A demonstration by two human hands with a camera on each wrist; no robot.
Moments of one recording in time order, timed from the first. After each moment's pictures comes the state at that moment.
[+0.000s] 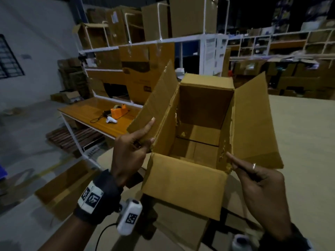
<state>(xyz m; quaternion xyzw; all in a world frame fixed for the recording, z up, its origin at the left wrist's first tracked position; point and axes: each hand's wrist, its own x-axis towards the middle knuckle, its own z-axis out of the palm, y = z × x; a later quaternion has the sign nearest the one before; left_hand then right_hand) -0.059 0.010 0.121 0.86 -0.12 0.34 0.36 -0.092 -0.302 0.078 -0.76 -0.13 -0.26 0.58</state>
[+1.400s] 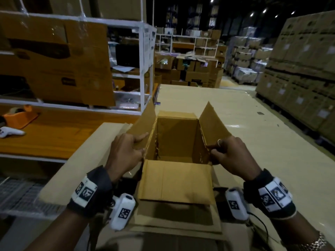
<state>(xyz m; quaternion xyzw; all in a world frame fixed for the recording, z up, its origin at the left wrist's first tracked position) 0.044 0.060 0.094 0.91 -0.19 0.09 0.35 -0.063 -0.225 0.105 -0.95 0.07 -0.17 0.25</state>
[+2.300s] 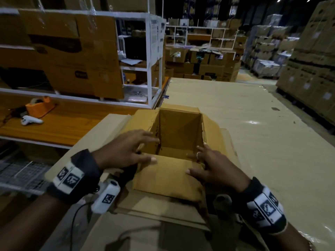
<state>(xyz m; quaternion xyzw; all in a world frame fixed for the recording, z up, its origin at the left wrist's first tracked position) 0.033 0.066 0.099 0.90 -0.39 -0.04 0.16 -0.081 -0.219 0.079 -0.98 -0.03 0.02 0.18</state>
